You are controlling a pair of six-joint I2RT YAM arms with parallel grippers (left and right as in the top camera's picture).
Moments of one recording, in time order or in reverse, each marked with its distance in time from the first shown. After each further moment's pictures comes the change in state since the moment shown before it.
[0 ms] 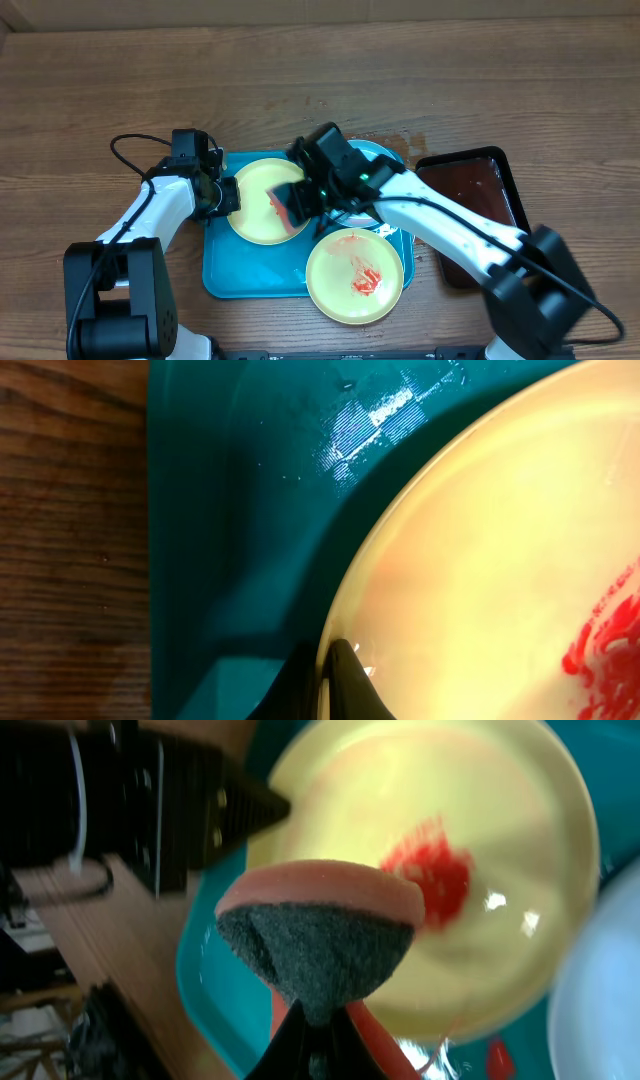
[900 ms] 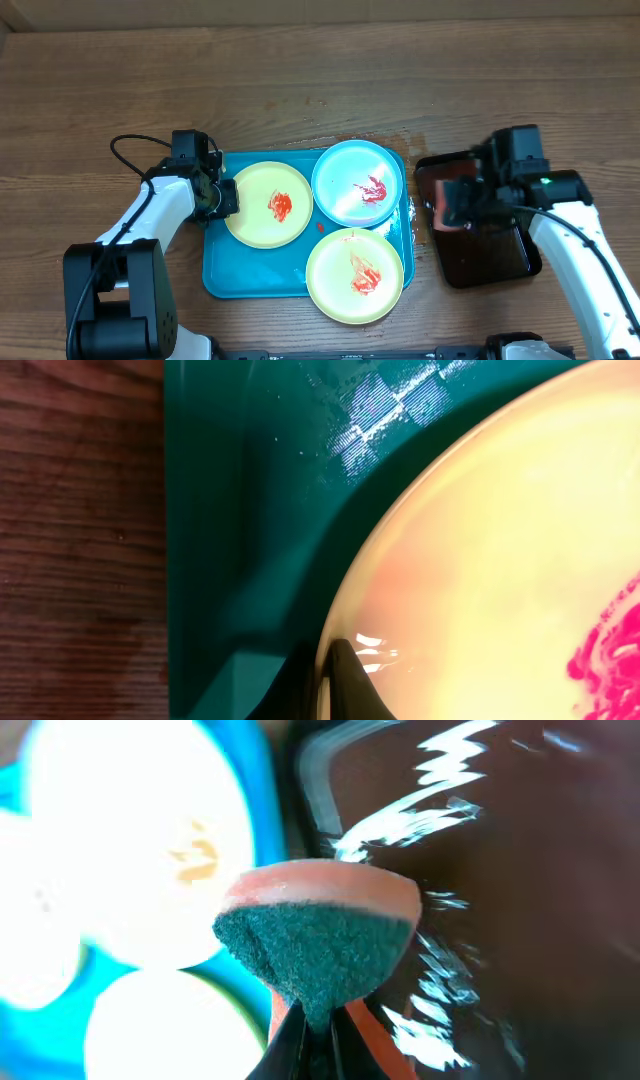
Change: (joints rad) left arm 0.000 -0.004 0.000 -0.030 -0.023 0.010; right arm -0.649 -0.510 -0.340 -0.419 0.134 -0.159
